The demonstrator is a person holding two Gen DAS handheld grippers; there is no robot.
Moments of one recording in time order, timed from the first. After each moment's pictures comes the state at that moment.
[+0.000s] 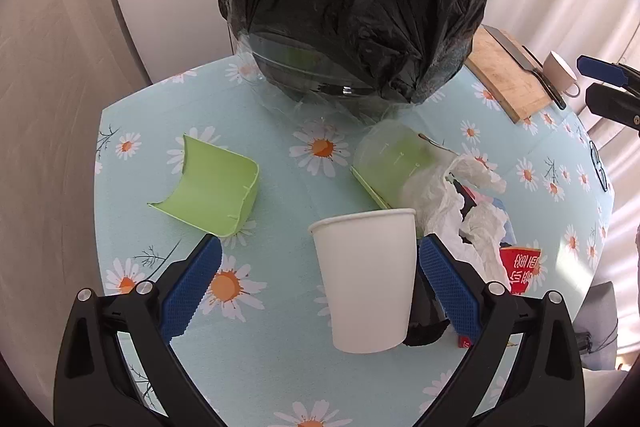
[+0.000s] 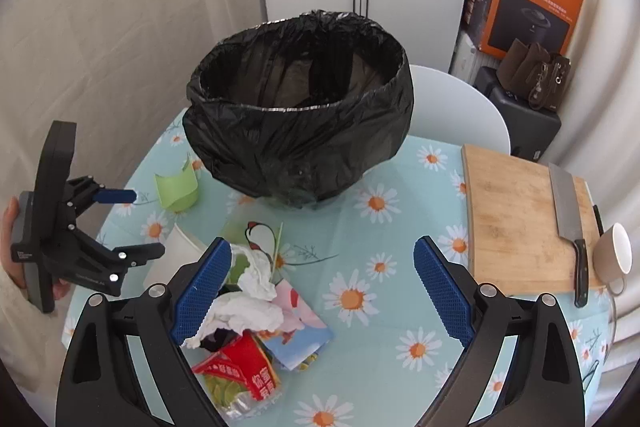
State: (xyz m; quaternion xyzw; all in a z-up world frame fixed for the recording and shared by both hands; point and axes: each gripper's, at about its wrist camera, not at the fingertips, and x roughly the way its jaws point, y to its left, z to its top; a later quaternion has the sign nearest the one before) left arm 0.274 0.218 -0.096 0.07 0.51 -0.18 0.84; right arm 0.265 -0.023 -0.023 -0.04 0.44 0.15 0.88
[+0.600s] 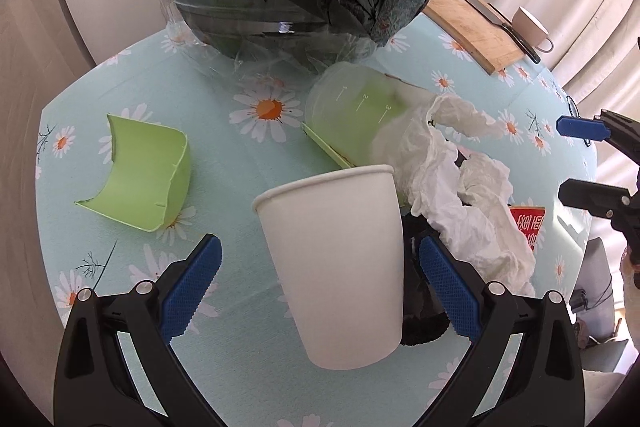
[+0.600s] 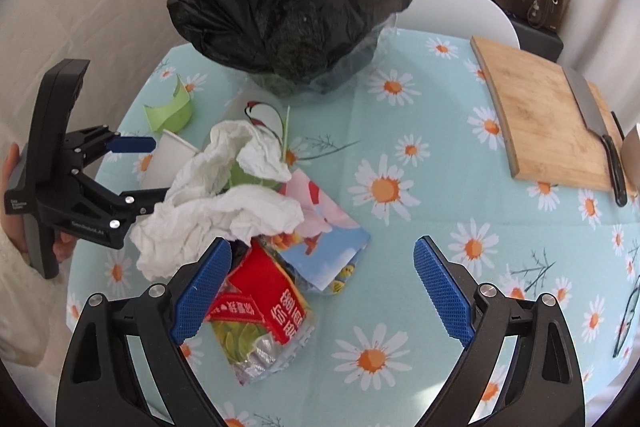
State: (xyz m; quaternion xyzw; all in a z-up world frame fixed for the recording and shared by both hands) left arm 0.277 0.199 -0.141 0.08 0.53 -0.26 0.80; right arm 0.219 -0.018 -0.105 0.01 0.53 0.12 0.84
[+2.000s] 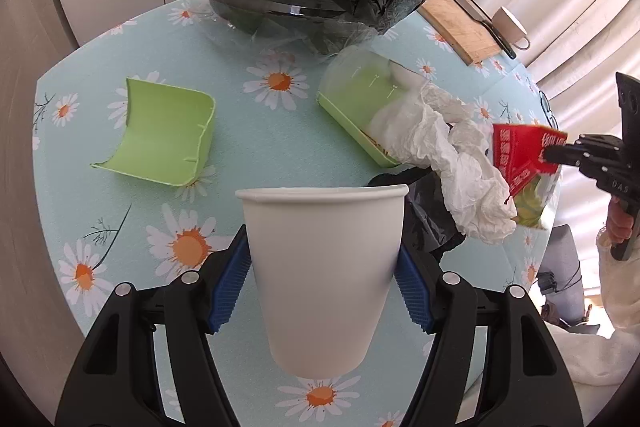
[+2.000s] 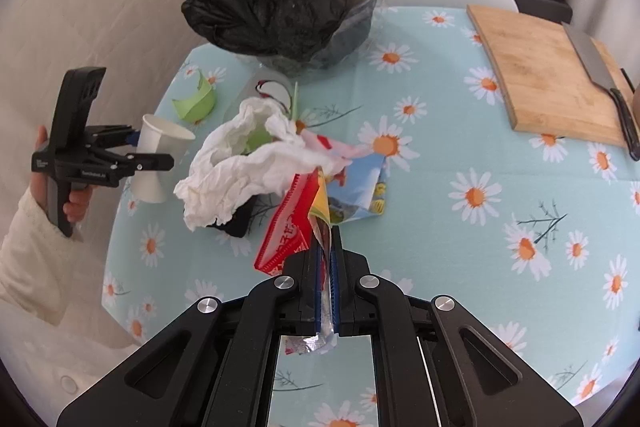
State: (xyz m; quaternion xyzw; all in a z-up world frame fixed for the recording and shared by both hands) left arm 0.271 0.243 -0.131 0.05 0.57 -0.29 0.77; right arm 0.190 -0.057 -0.087 0.06 0.54 0.16 0.83
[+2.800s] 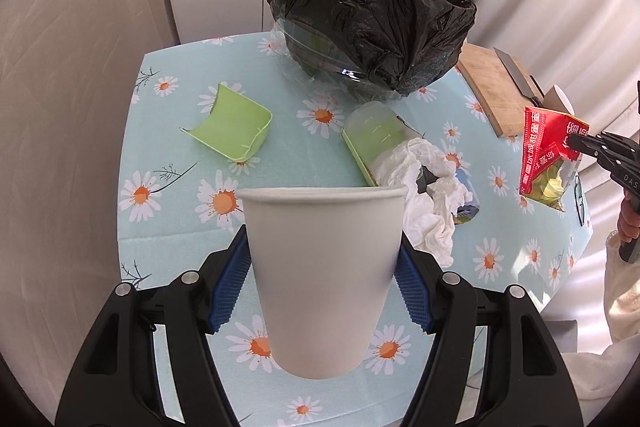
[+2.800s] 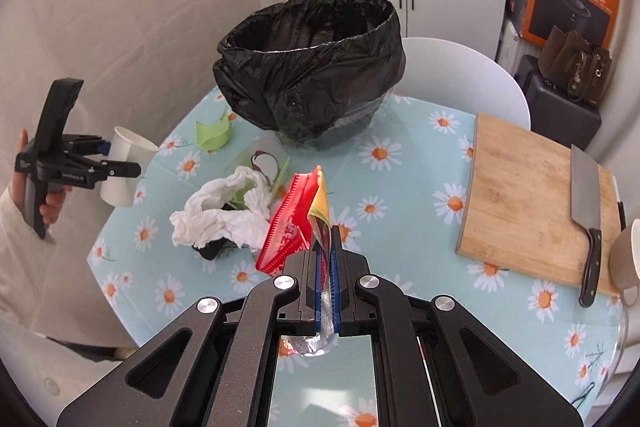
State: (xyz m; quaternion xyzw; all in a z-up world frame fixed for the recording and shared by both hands) left arm 0.213 0.224 -0.061 -0.02 0.54 -0.11 0.84; right arm 0.232 -0.114 -0.024 -0.04 0.45 0.27 0.85
